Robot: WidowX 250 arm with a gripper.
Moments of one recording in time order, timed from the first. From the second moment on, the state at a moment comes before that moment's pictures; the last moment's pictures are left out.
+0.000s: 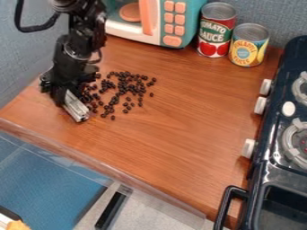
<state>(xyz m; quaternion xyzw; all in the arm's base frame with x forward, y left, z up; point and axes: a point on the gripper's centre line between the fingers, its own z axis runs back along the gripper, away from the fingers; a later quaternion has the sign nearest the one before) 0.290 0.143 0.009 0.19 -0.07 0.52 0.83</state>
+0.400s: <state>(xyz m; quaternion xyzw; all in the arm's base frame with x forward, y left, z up) 0.283 0.126 0.009 0.16 -0.09 0.42 0.89</state>
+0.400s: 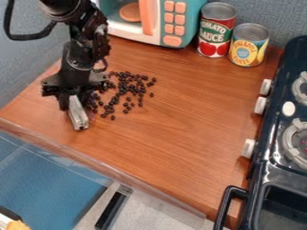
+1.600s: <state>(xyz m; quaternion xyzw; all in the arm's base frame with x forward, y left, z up) 0.306 0.090 0.008 0.12 -0.09 0.38 0.91</state>
